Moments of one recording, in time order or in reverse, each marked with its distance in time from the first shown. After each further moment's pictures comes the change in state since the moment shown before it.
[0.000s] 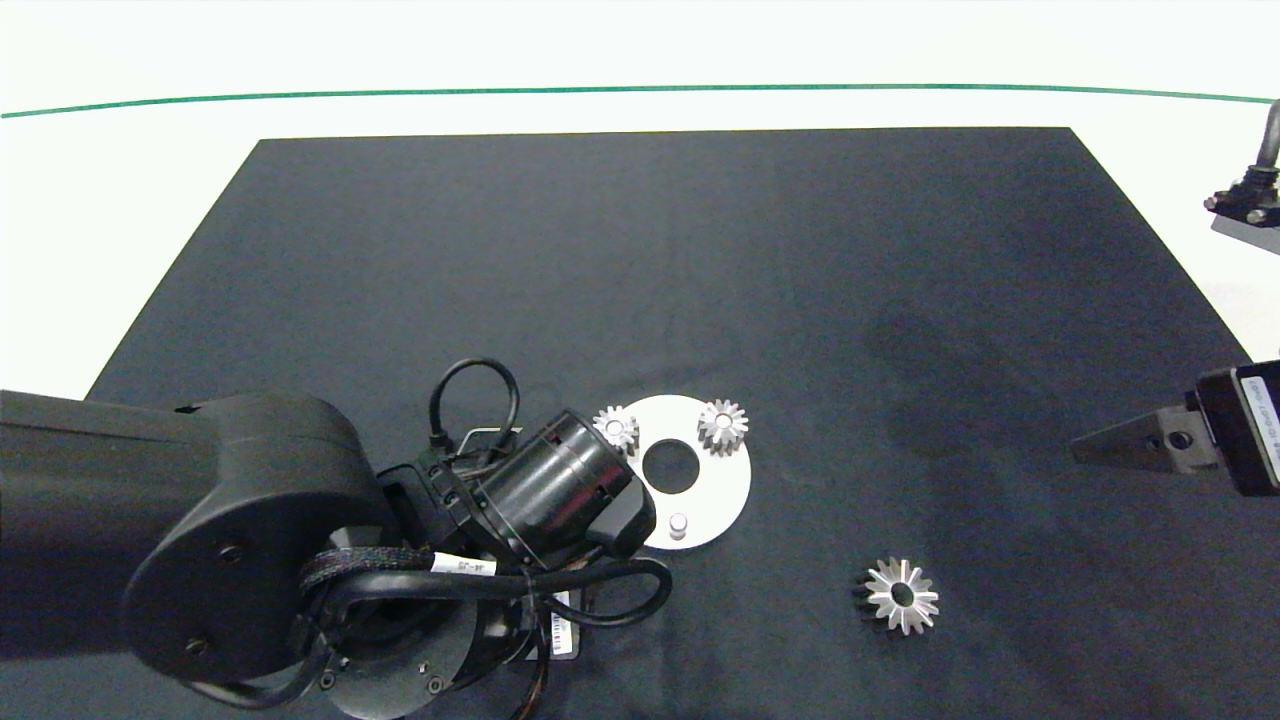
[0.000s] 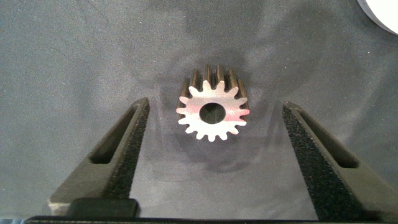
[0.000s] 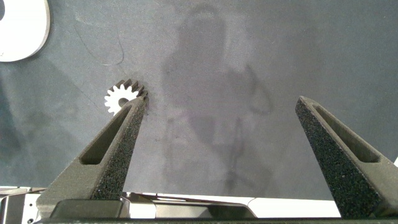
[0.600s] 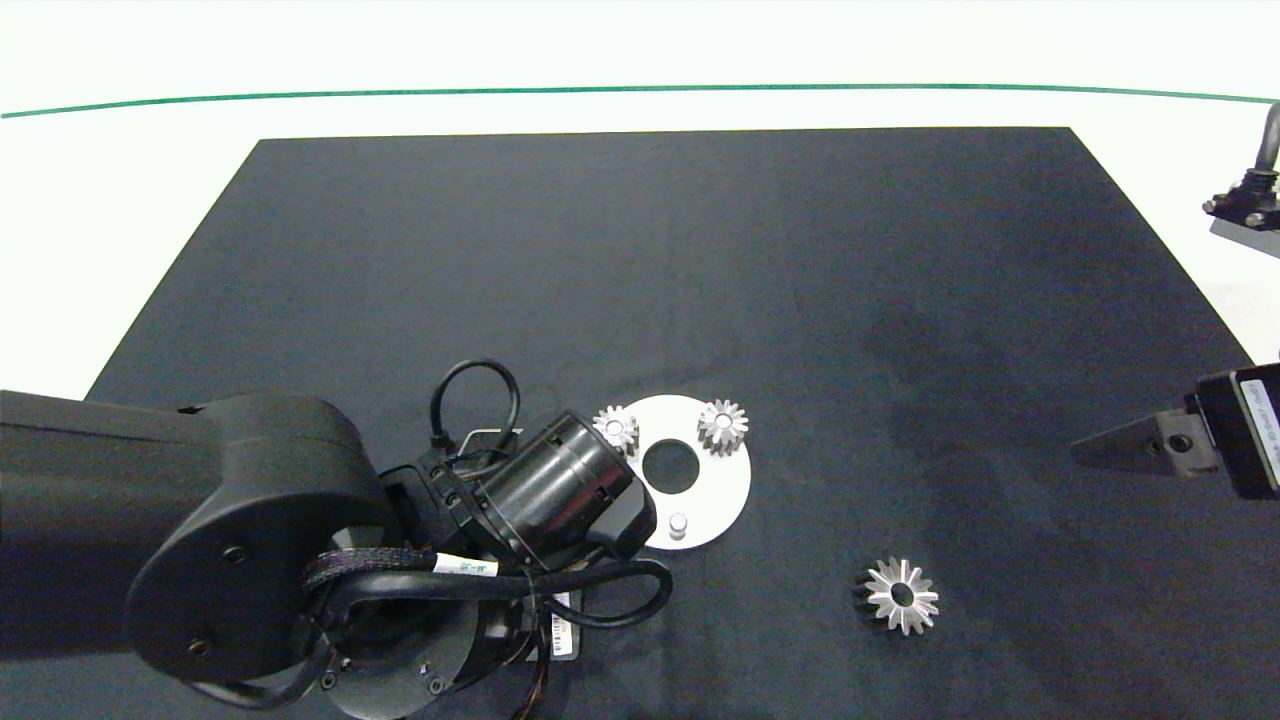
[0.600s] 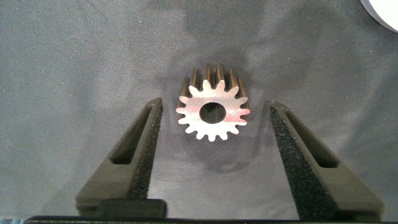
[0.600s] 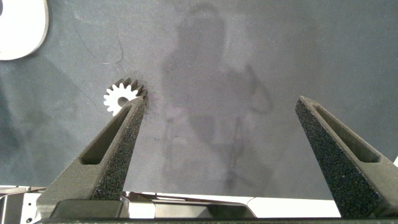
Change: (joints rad) left arm -0.001 0.001 0.000 0.000 -0.001 0.000; right arm 0.002 -0.001 0.005 -0.001 0.000 -0.001
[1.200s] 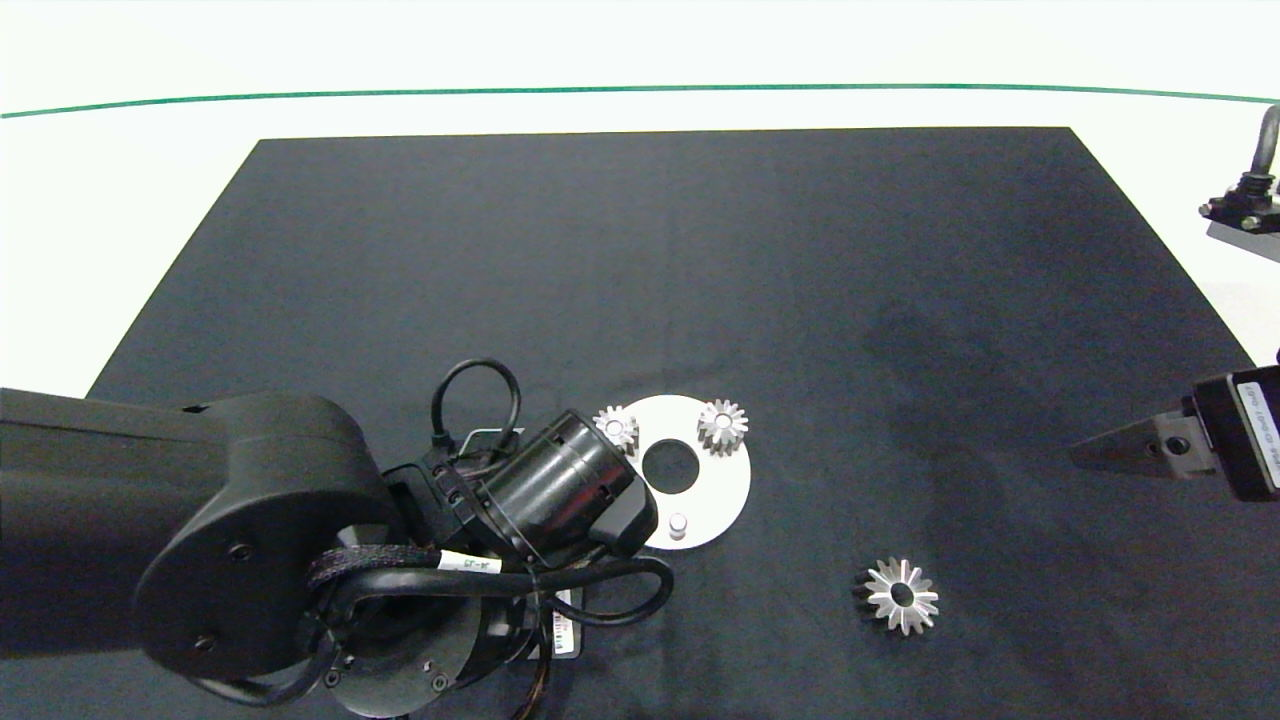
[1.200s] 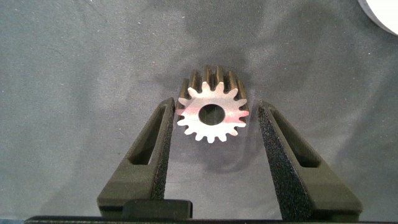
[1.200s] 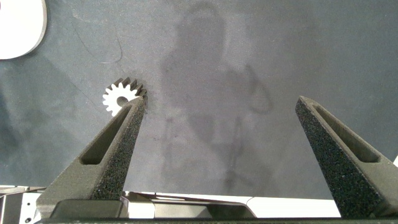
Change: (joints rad) left arm 0.002 0.004 -0.003 0.000 0.000 -0.003; right arm 0.000 0.001 0.003 0.000 -0.001 0.000
